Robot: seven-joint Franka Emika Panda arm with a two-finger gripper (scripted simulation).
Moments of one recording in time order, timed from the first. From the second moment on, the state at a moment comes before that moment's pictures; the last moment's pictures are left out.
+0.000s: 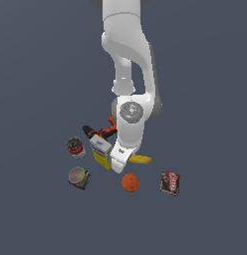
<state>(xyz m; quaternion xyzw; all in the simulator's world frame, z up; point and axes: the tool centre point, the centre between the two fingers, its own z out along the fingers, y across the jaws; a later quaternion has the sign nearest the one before) 0.041 0.022 0.065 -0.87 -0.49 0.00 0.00</state>
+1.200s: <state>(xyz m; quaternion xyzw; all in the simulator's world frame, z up) 0.061 -0.055 0.310 -0.87 -0.49 0.00 0.00</state>
